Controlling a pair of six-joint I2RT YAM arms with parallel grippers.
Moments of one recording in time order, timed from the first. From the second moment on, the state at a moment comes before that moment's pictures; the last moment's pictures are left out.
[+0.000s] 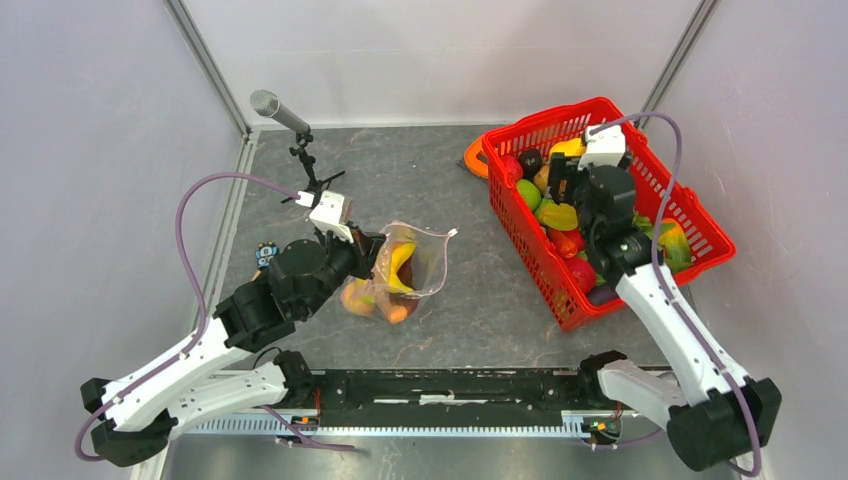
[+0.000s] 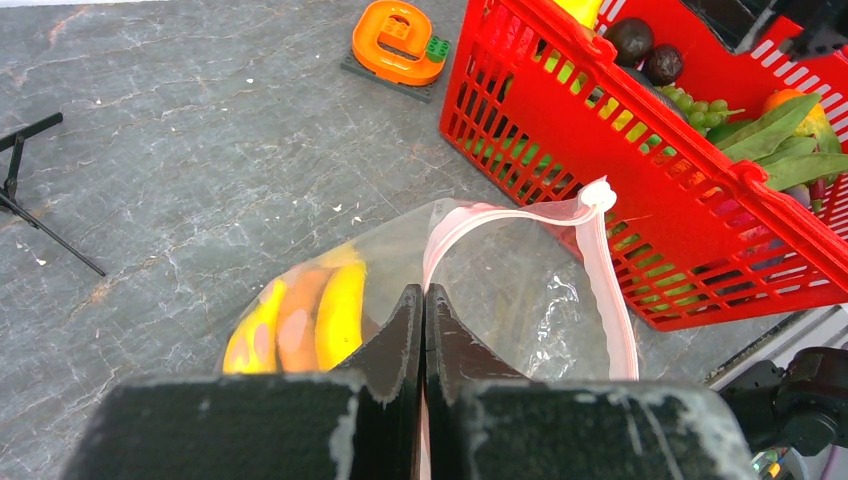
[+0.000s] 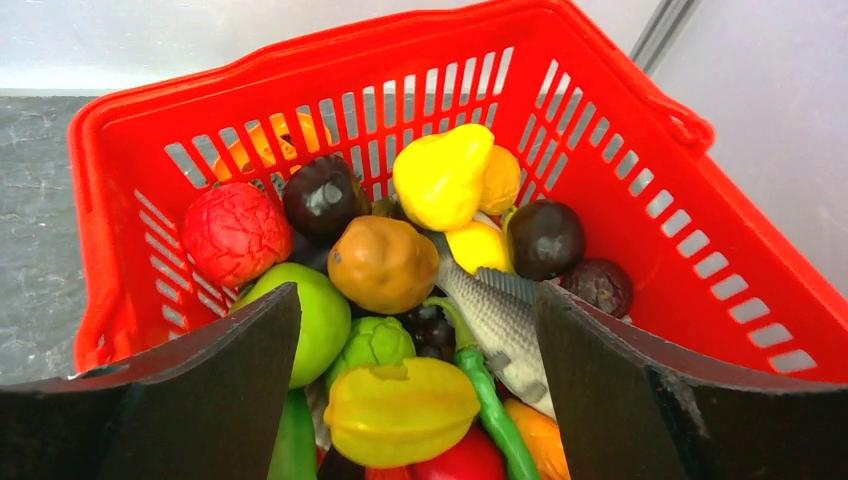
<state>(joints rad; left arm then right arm) -0.98 0.73 0.91 -0.39 -0.46 -0.39 0.35 1.00 0.91 -0.09 0.44 -0.02</state>
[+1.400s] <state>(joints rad) -0.98 0.73 0.91 -0.40 -0.46 -0.39 0.06 1.41 1.04 -0.12 -0.10 0.15</state>
